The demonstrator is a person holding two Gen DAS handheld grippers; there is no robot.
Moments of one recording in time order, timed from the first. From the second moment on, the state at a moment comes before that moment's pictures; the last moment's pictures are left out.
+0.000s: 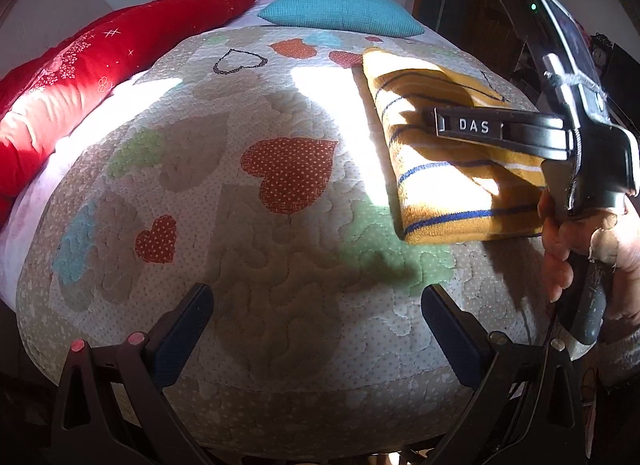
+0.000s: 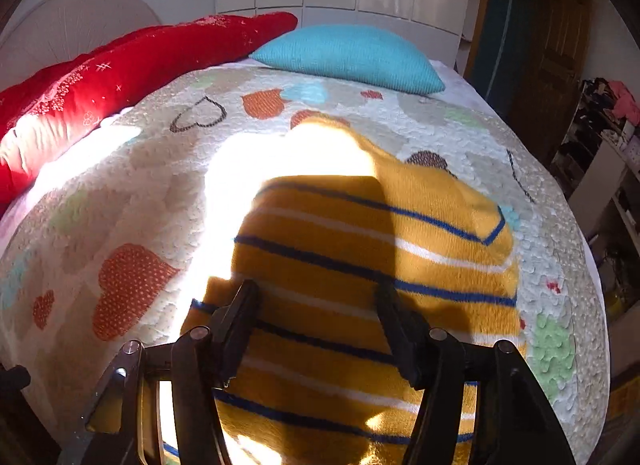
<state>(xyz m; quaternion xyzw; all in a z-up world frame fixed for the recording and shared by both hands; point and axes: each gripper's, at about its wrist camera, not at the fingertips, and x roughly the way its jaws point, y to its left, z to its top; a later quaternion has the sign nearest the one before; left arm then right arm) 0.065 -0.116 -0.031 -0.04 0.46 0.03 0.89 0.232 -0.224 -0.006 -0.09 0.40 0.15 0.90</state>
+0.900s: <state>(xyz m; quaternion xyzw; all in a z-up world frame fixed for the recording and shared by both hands) 0.065 -0.096 -0.037 -0.04 0.47 0.05 0.88 0.286 -0.221 0.004 -0.07 0.39 0.17 0.90</state>
